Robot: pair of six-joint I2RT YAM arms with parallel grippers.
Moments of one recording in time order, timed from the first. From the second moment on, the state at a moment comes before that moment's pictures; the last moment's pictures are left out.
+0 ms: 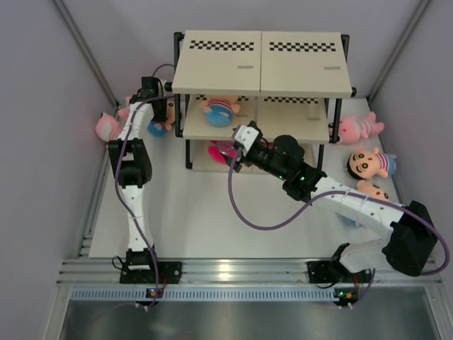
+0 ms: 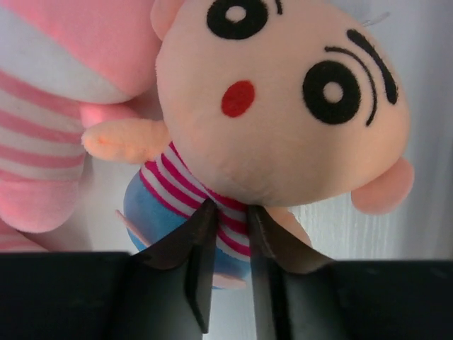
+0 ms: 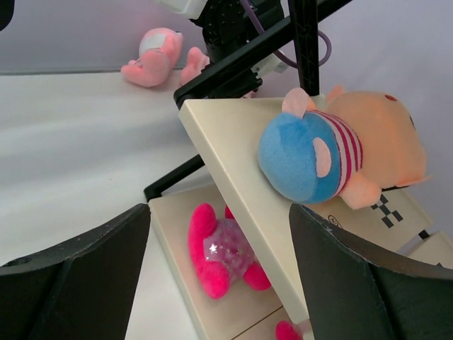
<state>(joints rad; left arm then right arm) 0.02 2.43 2.26 -0.70 -0.04 0.09 0.86 1.32 1.01 0.32 -0.12 -0.41</state>
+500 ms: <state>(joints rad) 0.03 2.30 2.05 -0.63 -0.05 0.04 0.86 1.27 0.98 0.29 -0.09 -0.39</state>
